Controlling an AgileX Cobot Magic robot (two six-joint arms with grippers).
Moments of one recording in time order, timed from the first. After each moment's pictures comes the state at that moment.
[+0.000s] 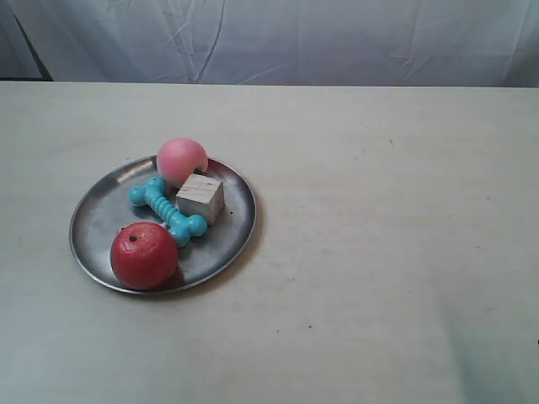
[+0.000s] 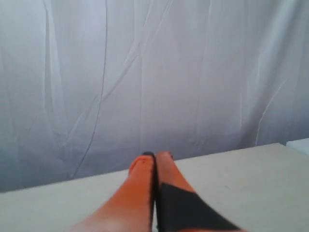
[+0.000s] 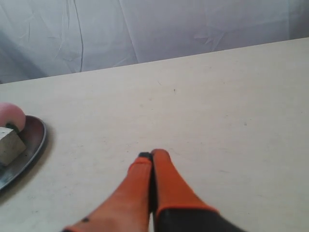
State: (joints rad) left arm -0.03 0.31 -0.36 -1.54 0.43 1.41; right arm -0.11 0.05 0.00 0.53 0.33 -0.31
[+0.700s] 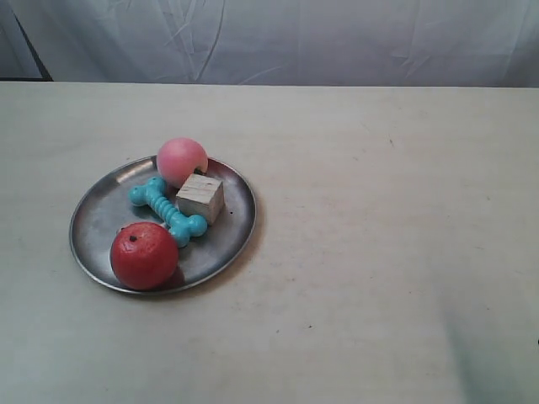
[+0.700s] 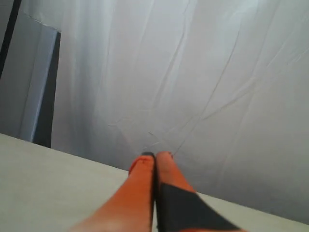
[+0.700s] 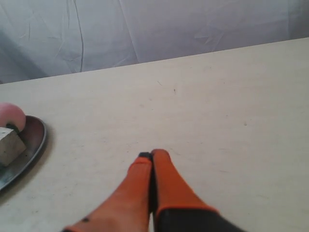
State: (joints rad) left arm -0.03 0.20 -0.30 -0.08 0.09 -0.26; right arm -0.11 0.05 0.00 0.53 0.33 -0.31
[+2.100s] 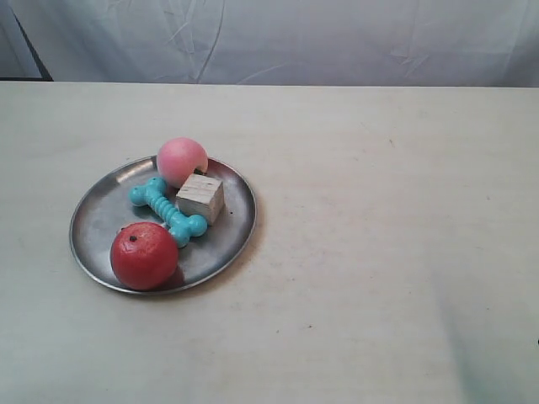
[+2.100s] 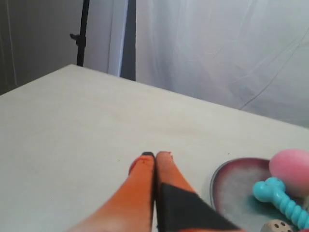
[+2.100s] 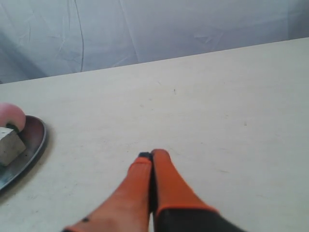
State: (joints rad) left arm 0.14 0.01 0.00 0.14 0.23 -0.33; right arm -0.11 0.05 0.00 0.53 0.33 -0.31
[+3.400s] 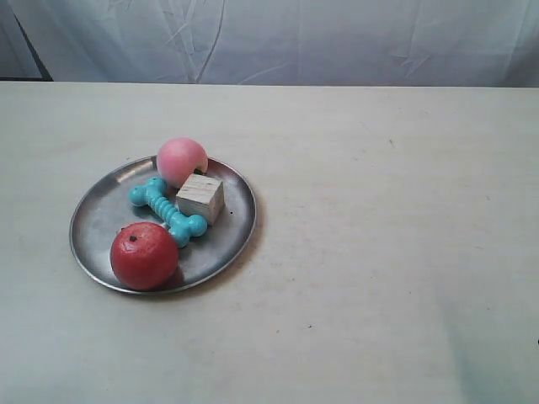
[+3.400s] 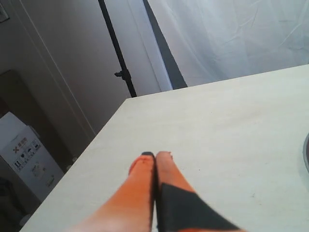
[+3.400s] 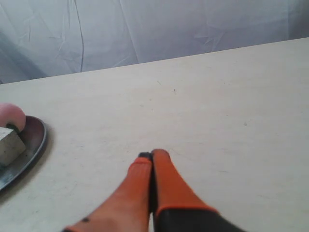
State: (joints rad) left arm 0.14 0.01 0.00 0.65 0.23 -0.33; right arm -0.11 0.05 0.00 0.53 0.33 -0.31
